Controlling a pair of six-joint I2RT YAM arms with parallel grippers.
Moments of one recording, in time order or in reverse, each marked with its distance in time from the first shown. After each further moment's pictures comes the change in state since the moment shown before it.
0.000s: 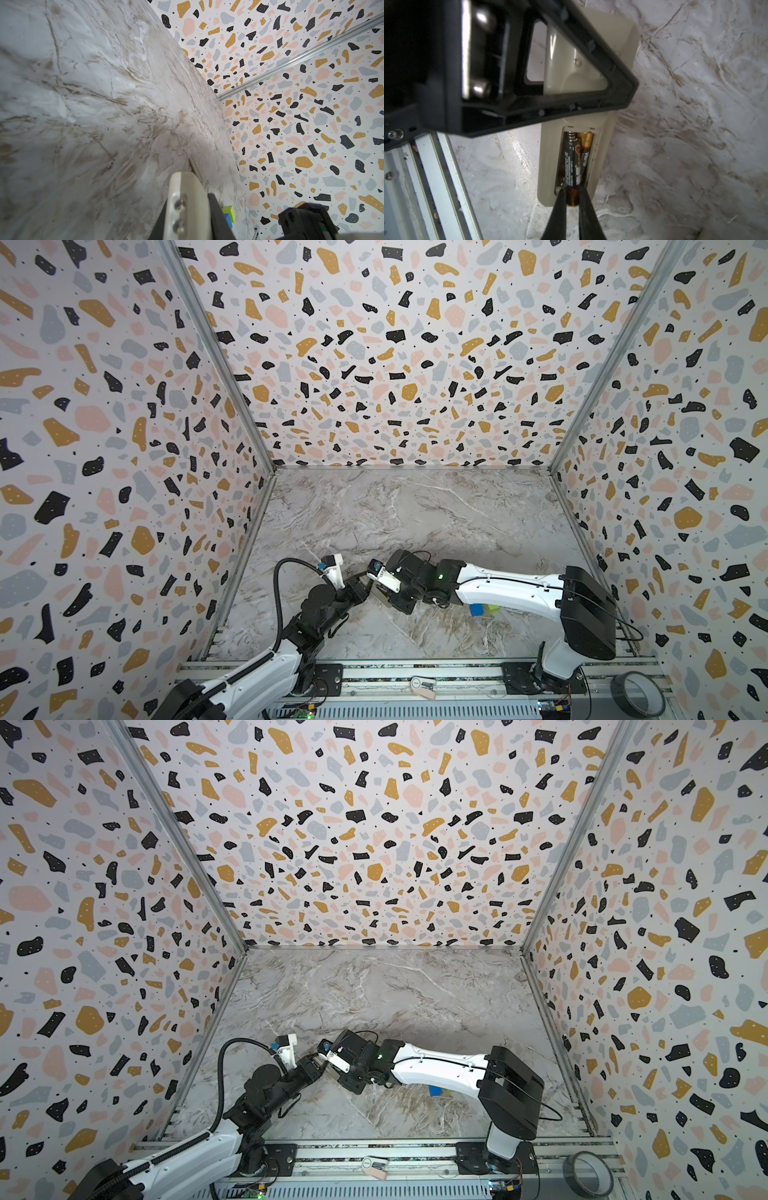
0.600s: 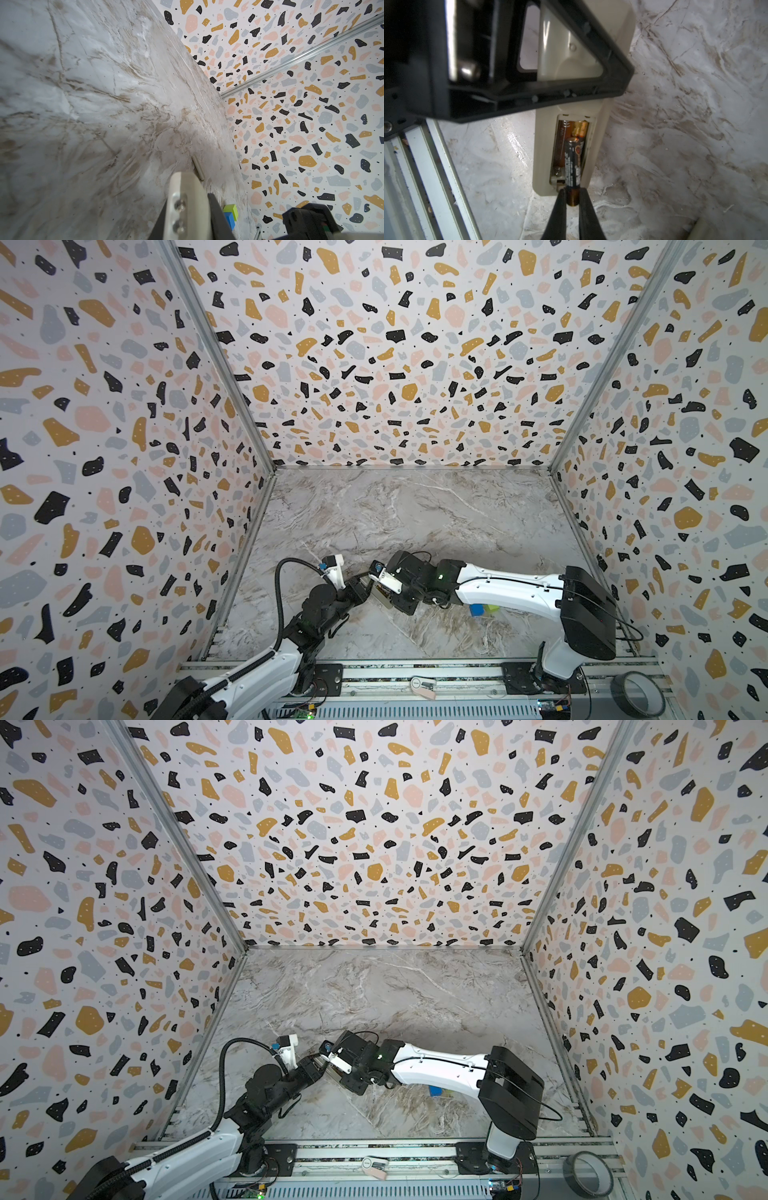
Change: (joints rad) left arm -0.003 0.016 0.000 -0.001 0.000 0.004; right arm 0.000 0.000 0.000 -0.039 0.019 -0.001
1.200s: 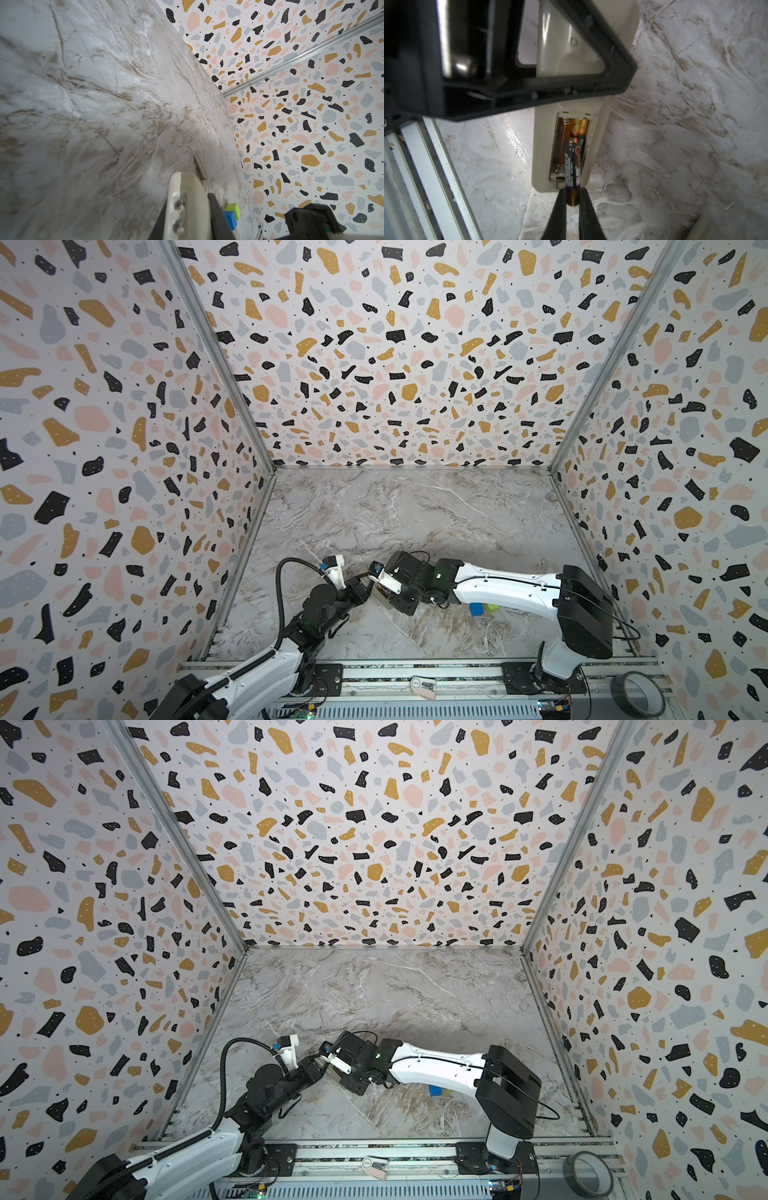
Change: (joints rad) left arm -0.003 0.013 0.000 0.000 0.000 0.006; right arm 0.011 0.022 0.020 -0.029 -0.004 -0.001
